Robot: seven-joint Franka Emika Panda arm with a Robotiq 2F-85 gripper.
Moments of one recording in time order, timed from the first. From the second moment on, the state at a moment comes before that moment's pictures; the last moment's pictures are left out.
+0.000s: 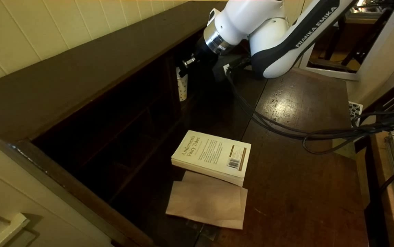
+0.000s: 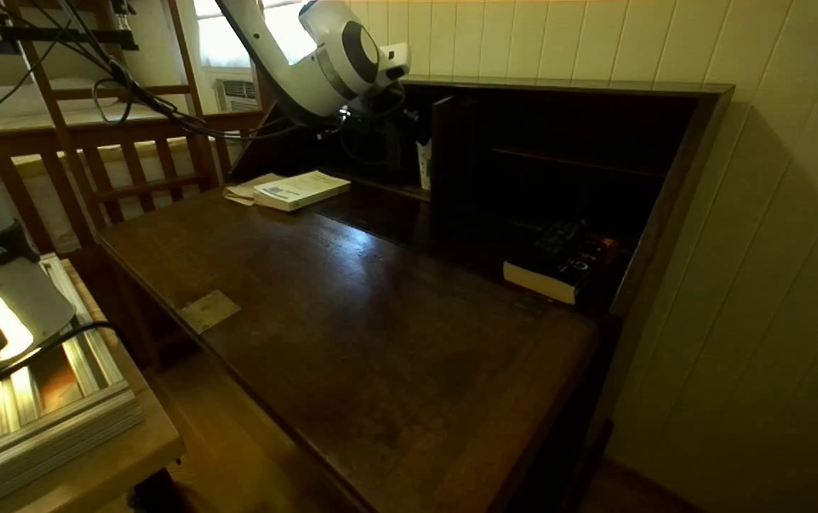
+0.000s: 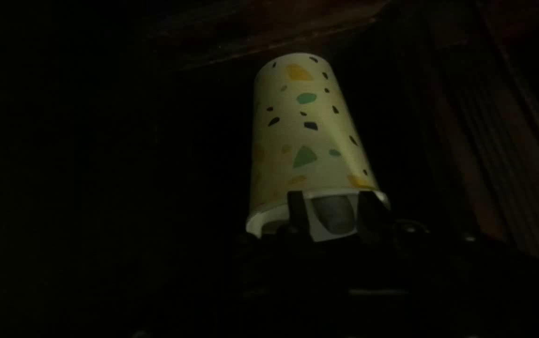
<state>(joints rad) 0.02 0.51 -0.28 -2.00 -0.82 3.39 0.95</state>
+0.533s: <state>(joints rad) 0.02 0.51 -0.28 -1.99 -0.82 3.40 0.95</state>
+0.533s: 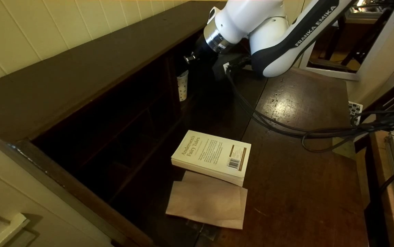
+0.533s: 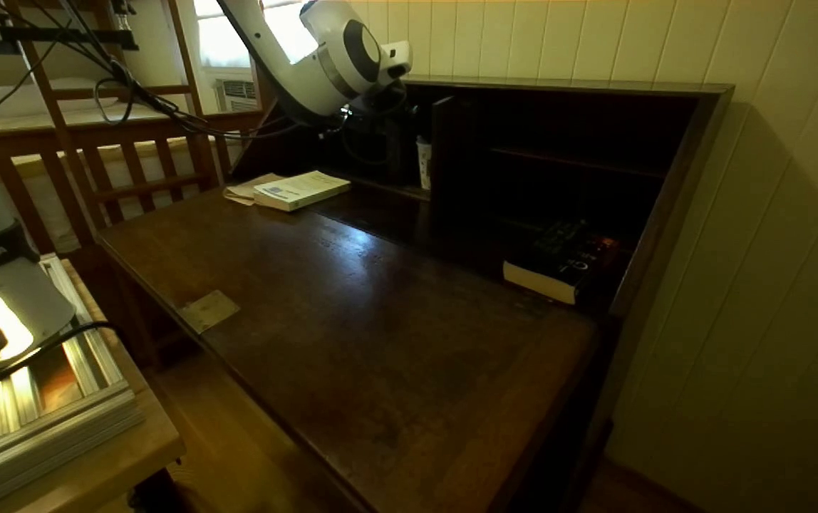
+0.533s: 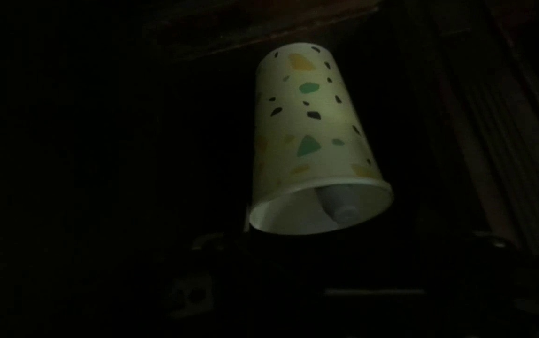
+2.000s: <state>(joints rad) -0.01 0.51 -0.24 -1.98 -0.82 3.42 0.95</state>
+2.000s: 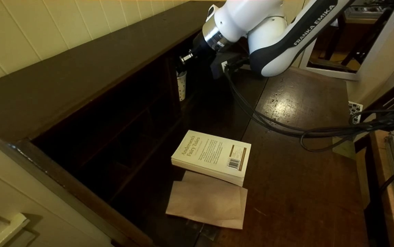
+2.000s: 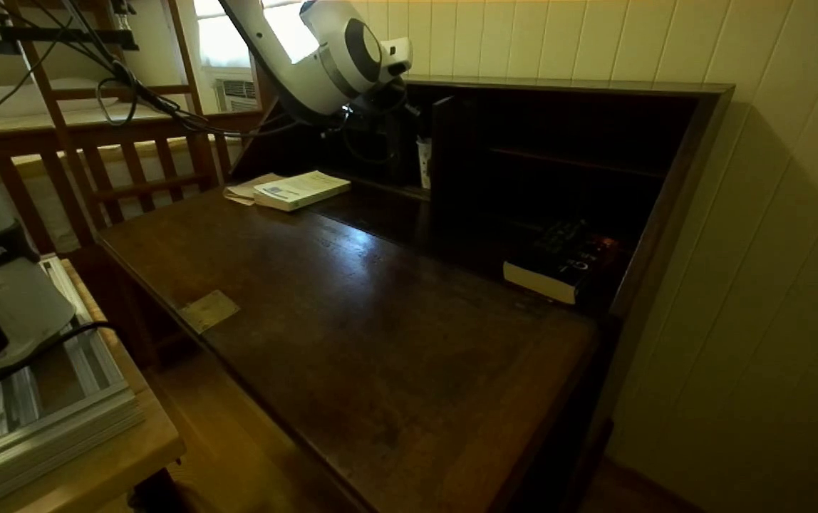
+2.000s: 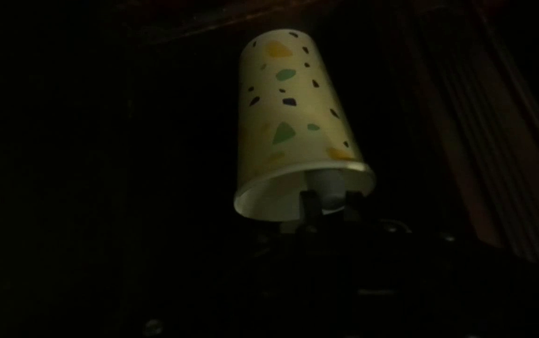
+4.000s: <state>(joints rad) 0.23 0.39 -0.34 -2.19 -0.13 3.49 0.17</state>
